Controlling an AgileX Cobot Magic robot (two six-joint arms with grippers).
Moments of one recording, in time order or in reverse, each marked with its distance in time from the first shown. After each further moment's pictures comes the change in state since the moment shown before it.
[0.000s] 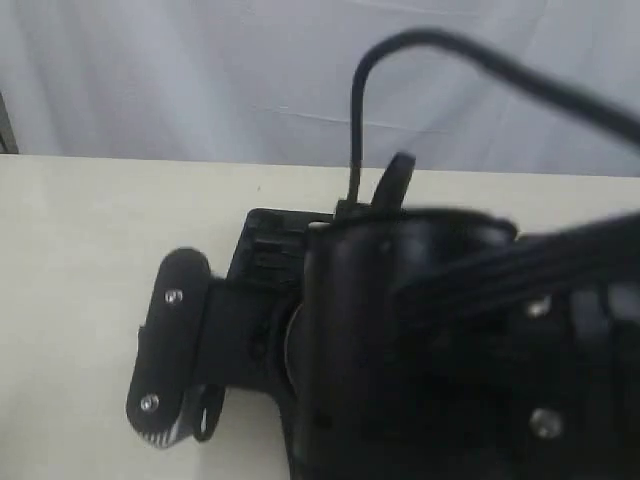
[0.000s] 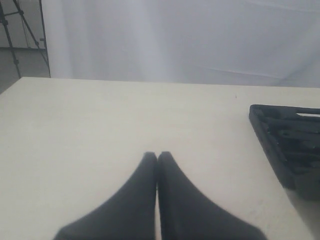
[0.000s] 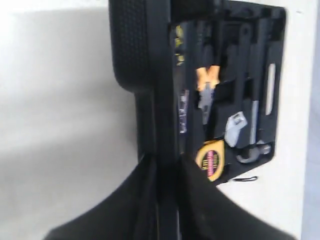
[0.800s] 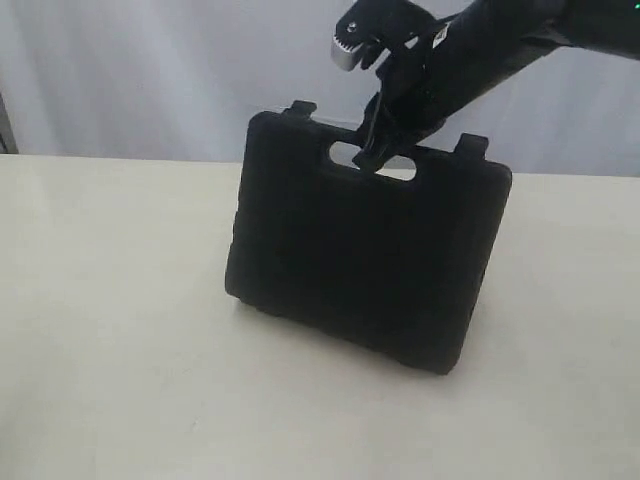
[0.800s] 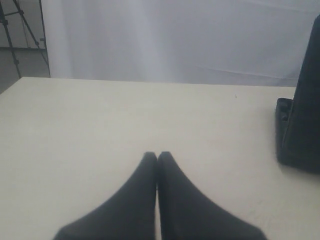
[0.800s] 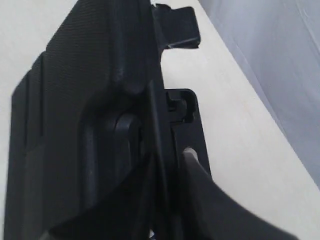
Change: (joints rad) left arm 0.000 0.000 0.000 0.000 0.000 0.000; right arm -0.862 0.303 -0.434 0.932 -0.322 -0.917
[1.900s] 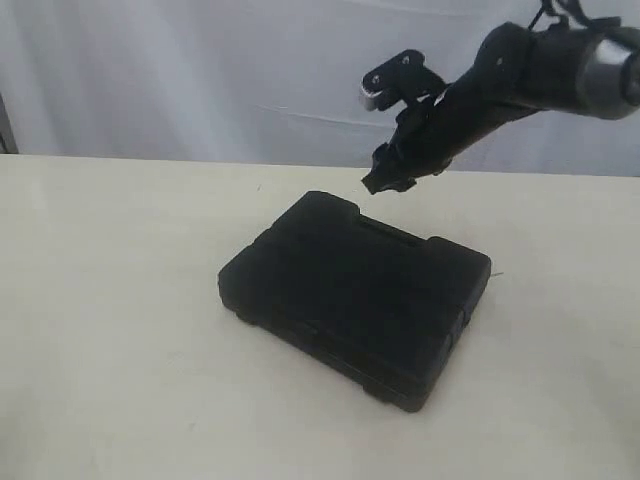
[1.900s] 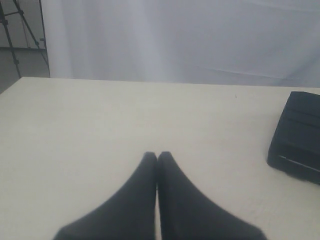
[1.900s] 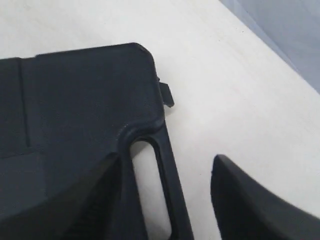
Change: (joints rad) left arm 0.000 0.000 0.000 0.000 0.000 0.000; right arm -0.108 0.215 -0.060 0.031 -0.110 0.130
